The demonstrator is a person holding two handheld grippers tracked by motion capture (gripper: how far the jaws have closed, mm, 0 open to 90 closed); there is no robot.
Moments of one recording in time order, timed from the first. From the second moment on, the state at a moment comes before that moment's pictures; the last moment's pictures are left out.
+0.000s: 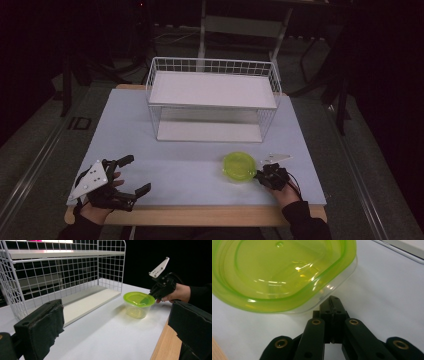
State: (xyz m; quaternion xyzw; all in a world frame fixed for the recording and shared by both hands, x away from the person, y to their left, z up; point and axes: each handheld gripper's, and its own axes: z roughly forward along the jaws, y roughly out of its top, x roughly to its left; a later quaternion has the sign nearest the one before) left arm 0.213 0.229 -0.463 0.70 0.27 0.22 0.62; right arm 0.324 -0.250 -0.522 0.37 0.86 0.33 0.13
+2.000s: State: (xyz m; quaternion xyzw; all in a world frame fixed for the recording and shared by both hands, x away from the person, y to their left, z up) left arm 0.213 0.227 -0.463 0.71 0.26 0.19 0.63; right arm 0.321 -0.179 -0.482 0.29 0.87 0.35 0.18
